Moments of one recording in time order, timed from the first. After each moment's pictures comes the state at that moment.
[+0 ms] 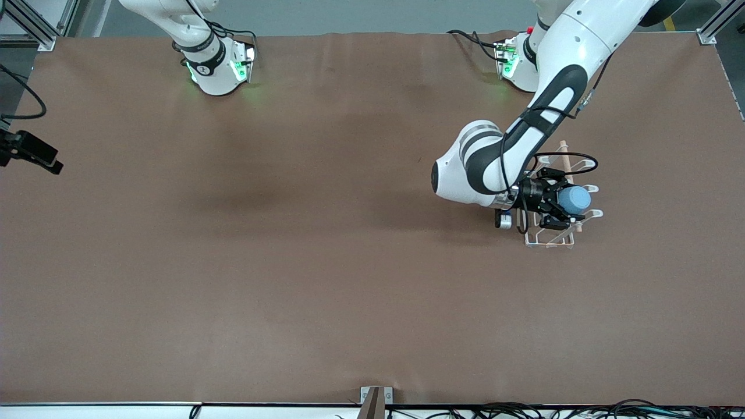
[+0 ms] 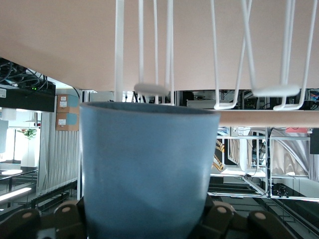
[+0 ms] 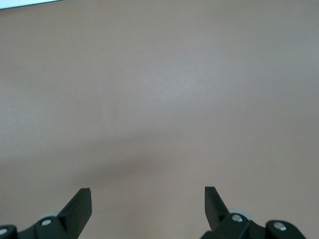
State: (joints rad) left arm -0.08 0.62 -0.60 -1.82 1.31 1.18 0.58; right arm -0.02 -0.02 -0.05 -1.56 -0.05 1.58 0.12
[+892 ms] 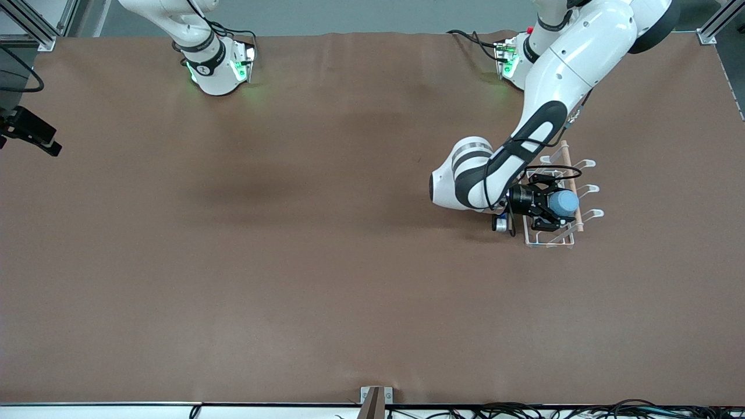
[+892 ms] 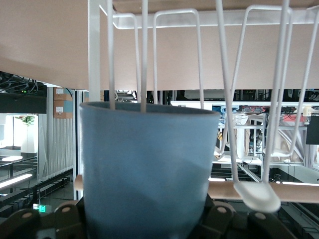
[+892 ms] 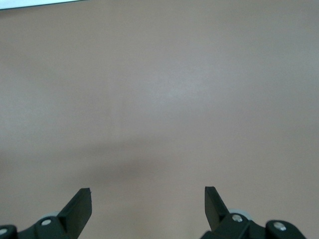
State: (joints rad) left arm -0.08 0.76 -0.59 -1.83 1.37 1.12 0.46; right arm -0.01 -0.04 -0.04 -1.52 -0.05 1.55 0.08
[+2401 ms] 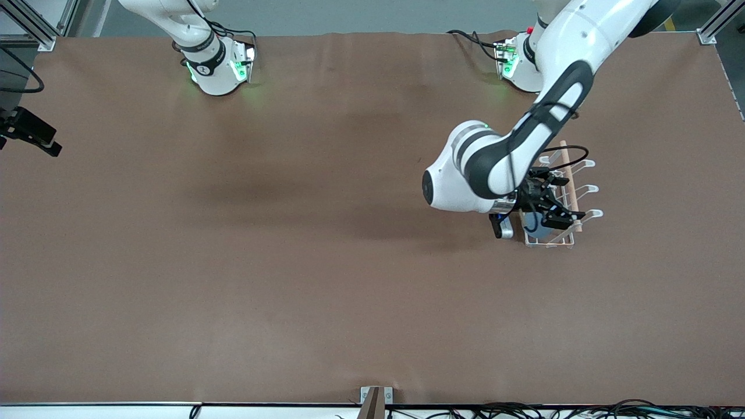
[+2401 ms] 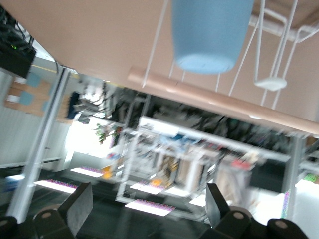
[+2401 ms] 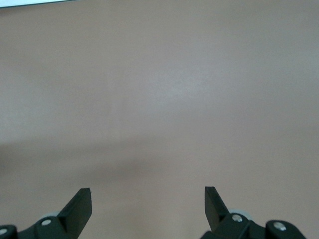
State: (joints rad) left arm -0.11 0.63 -0.63 -1.54 1.16 1.04 0.38; right arm -0.01 -0.04 -0.04 -1.52 -0.05 1.54 0.08
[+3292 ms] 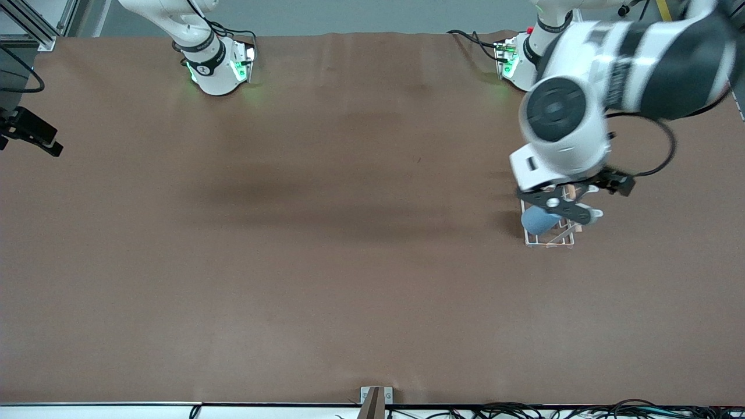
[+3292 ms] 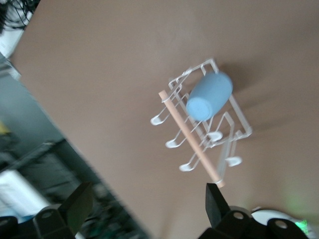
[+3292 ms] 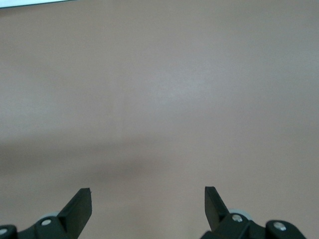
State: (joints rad) left arm 0.01 0.36 -0.53 -1.26 0.56 1.26 0.03; right arm -0.01 -0.04 -0.04 -1.52 -0.04 1.54 0.08
